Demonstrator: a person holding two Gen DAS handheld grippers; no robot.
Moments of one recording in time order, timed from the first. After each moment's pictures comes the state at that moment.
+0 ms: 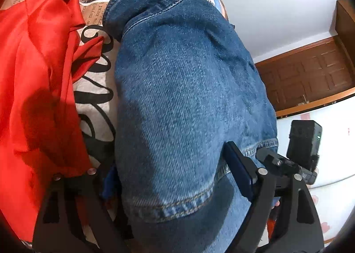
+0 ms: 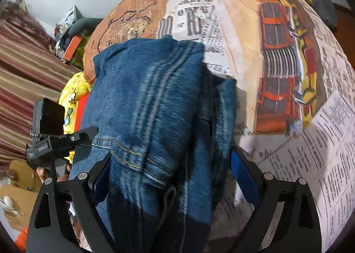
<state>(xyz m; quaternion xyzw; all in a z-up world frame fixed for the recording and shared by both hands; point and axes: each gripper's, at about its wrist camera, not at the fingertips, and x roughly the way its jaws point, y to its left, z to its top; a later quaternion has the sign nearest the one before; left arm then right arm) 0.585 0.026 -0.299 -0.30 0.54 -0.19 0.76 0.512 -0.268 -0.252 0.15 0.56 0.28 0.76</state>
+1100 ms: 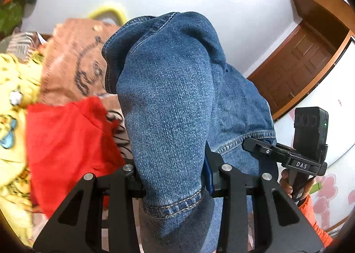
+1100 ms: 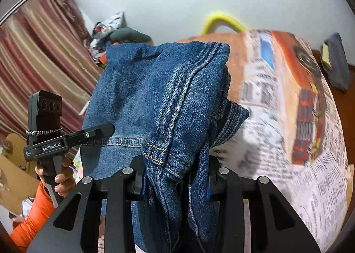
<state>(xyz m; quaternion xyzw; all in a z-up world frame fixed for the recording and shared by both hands) 0.482 0.102 -0.102 -0.21 0.40 -0.20 0.87 0.453 -0.173 -0.105 0.09 0.44 0.34 0.83</state>
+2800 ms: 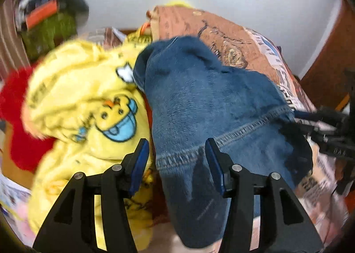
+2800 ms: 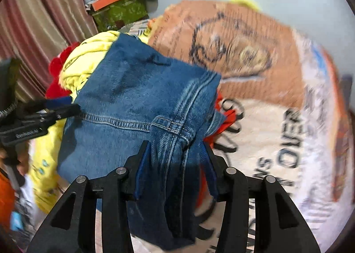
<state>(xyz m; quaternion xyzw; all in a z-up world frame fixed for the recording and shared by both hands) 0.444 0.256 -0.203 -0.06 0.43 -0.01 0.90 0.447 -0.002 -0.197 -0.11 0.45 0.30 0.83</state>
